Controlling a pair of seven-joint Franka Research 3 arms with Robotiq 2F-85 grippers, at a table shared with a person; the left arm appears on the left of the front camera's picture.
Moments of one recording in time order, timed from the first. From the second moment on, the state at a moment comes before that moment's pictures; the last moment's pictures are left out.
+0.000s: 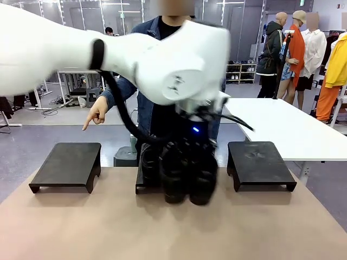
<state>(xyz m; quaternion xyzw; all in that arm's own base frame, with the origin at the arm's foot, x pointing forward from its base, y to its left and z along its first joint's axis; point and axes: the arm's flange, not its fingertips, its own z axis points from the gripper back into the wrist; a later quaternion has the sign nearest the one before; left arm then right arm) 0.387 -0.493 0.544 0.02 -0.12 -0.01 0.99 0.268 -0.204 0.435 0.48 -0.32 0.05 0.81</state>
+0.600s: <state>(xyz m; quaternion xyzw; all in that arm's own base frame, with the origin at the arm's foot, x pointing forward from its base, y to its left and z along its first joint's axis) 0.450 -0.252 0.563 -0.02 -0.18 0.03 0.98 0.268 -0.204 0.435 0.48 -0.32 0.05 0.81</state>
